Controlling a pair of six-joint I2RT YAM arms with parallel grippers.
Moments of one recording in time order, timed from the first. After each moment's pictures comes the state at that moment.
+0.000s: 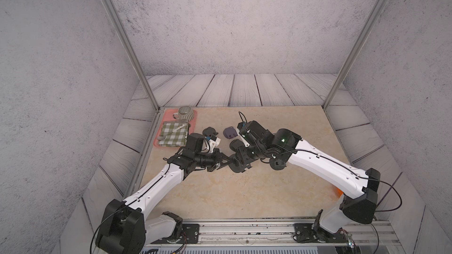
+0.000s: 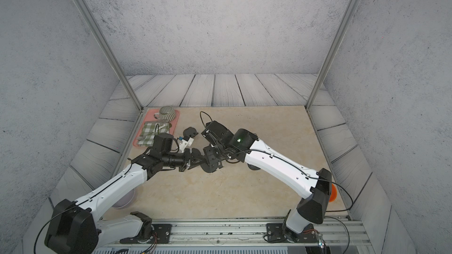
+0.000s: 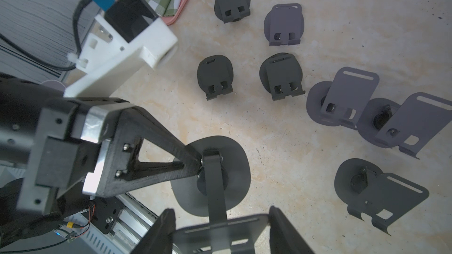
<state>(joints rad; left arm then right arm) -0.42 1.20 0.77 -0.28 0.82 -0.85 1.01 1.58 1.68 -1.08 0.11 0.47</state>
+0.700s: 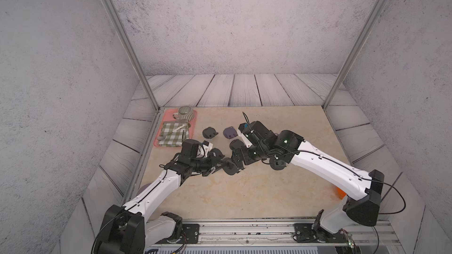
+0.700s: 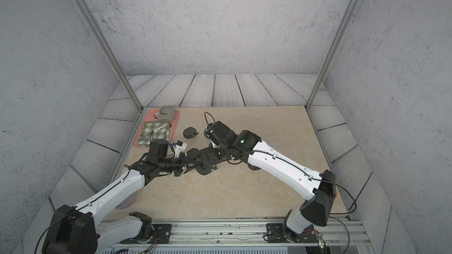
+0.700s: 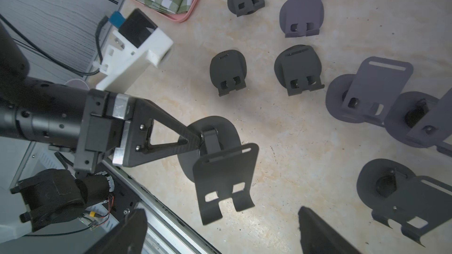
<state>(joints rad) -0.36 1.14 0.63 -0.20 0.78 -0.91 0.98 1.56 1.61 -1.00 0.00 0.49</state>
